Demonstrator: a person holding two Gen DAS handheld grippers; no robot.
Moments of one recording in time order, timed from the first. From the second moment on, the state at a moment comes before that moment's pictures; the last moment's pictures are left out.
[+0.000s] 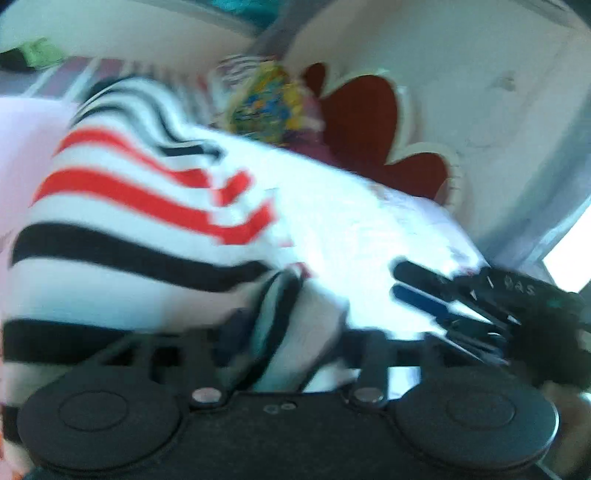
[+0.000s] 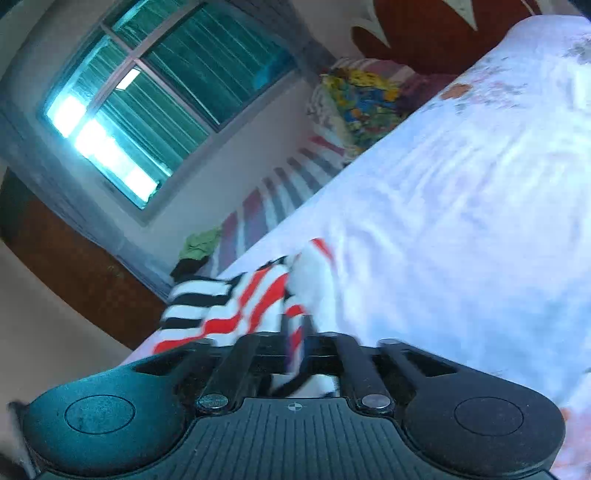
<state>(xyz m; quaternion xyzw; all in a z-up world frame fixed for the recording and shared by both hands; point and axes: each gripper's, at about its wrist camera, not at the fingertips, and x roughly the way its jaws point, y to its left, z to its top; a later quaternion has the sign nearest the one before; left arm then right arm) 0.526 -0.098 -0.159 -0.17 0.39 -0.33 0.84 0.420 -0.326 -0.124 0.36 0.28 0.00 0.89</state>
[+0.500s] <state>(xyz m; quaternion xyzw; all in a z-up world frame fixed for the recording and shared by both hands) 0.559 0.025 -0.159 -0.19 0.39 -0.21 0.88 0.453 -0.273 -0.149 0.37 0.36 0.09 0.85</state>
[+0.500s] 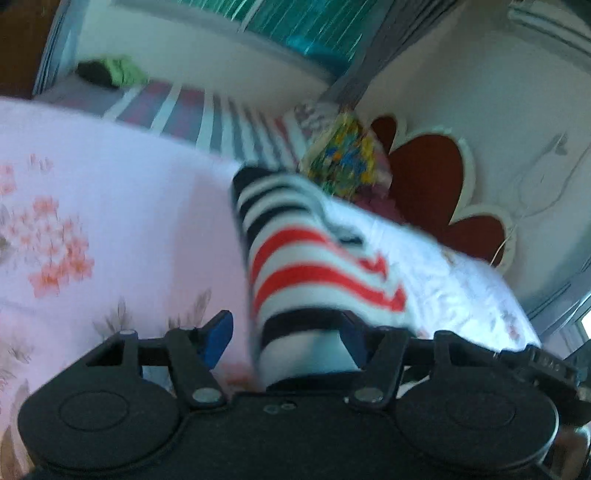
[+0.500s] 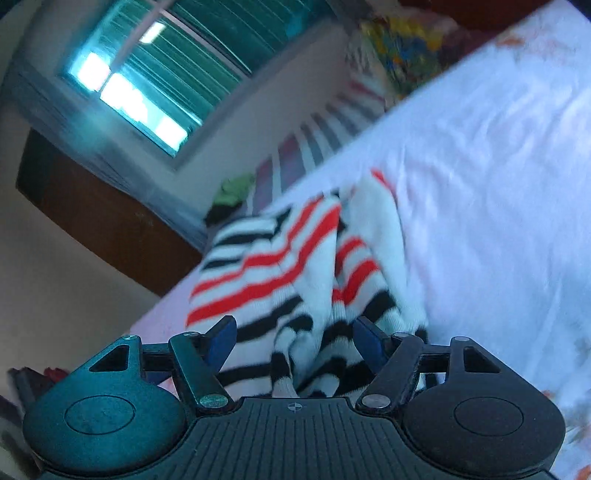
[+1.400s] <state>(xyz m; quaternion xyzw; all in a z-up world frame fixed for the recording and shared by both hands) 0.585 -0.004 -0.151 -0.13 0.37 -0.22 0.89 0.455 -0.207 -0.111 0.03 0.27 0.03 0.96</state>
